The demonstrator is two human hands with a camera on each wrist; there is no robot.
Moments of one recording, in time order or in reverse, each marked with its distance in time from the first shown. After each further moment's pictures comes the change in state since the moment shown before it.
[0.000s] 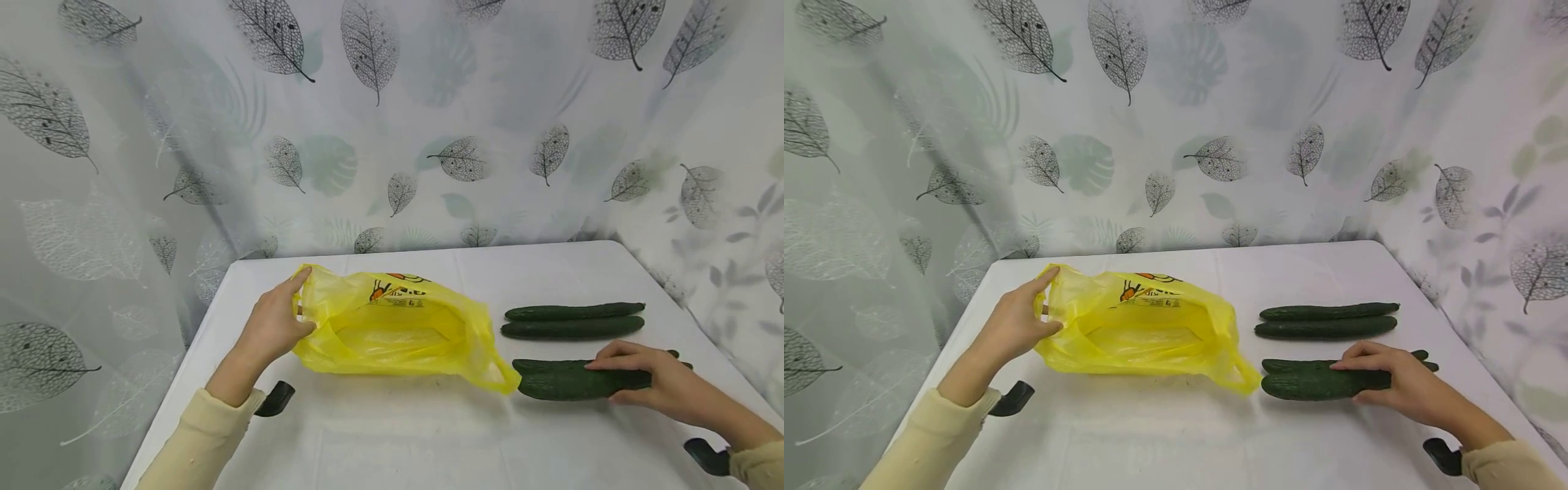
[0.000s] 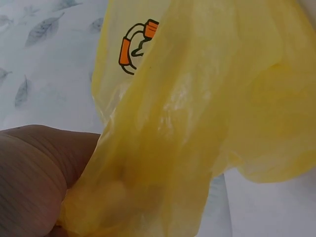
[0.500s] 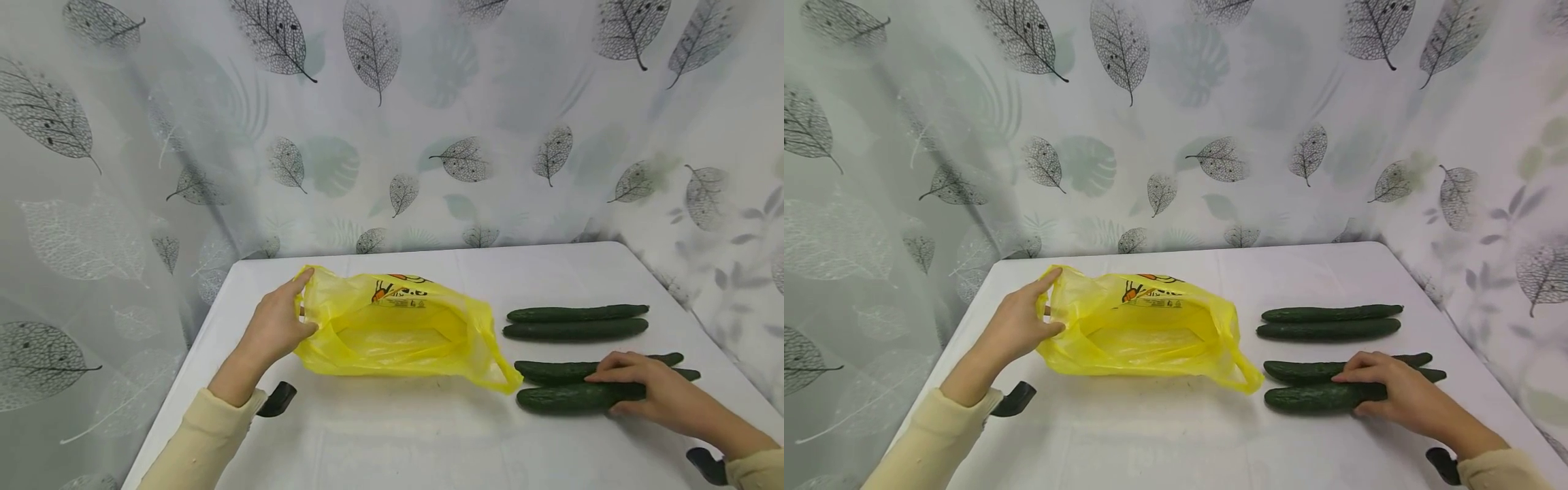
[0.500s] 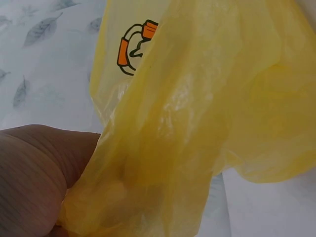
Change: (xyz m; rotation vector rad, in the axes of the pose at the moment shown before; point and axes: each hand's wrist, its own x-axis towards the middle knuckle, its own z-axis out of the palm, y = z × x) left_hand 0.001 -0.001 0.002 0.007 0.001 -0.011; right_hand -0.007 0.020 0.017 -0.132 -0.003 -0.094
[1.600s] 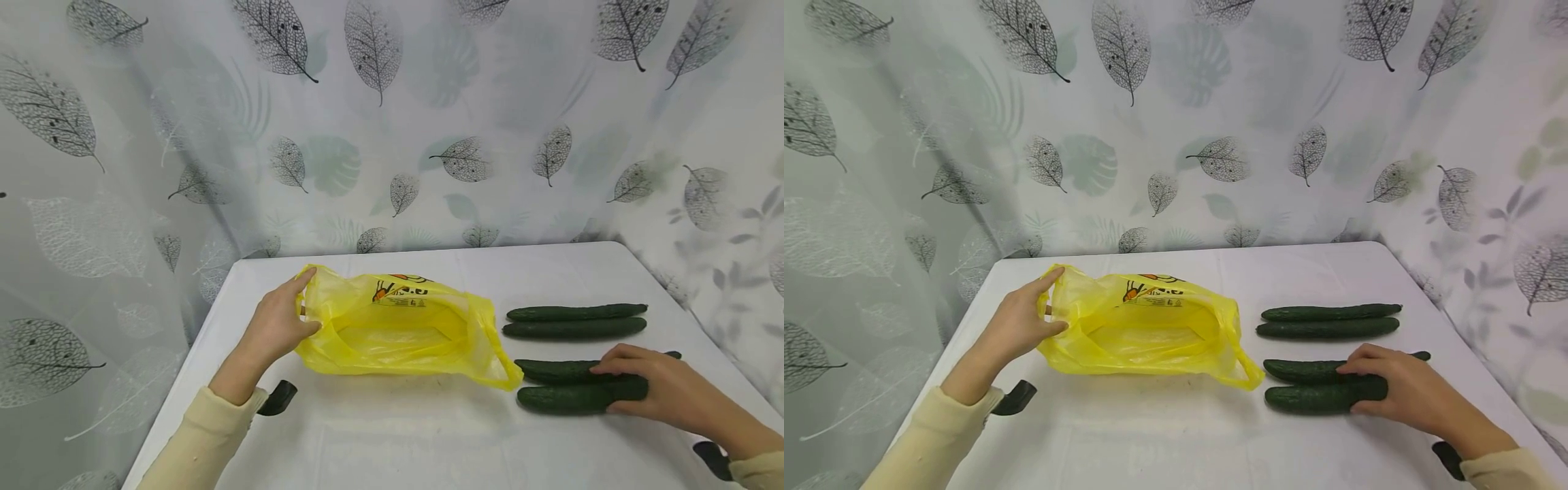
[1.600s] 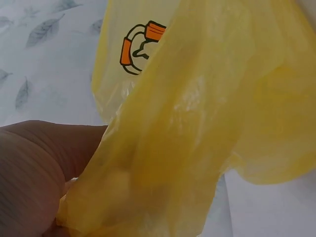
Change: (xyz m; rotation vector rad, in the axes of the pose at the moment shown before) left_hand -0.005 0.001 -0.001 -0.020 0.011 0.043; right_hand 0.007 -0.020 -0.016 -0.144 0.035 0.064
